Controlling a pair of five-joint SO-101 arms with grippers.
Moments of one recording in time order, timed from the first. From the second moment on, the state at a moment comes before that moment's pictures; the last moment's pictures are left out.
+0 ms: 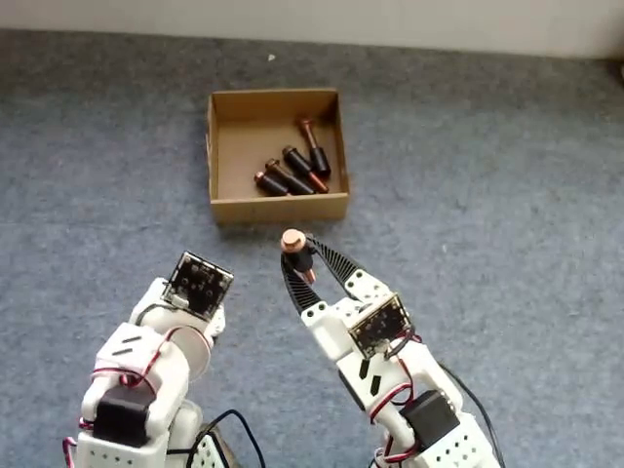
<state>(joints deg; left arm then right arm) 6.0 -103.9 81.1 68.3 -12.4 -39.1 -104.1 95.7 17.7 12.3</state>
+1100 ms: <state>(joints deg) -0.9 -103.9 92.5 68.3 -13.3 -33.8 -33.4 64.7 -27.0 8.3</state>
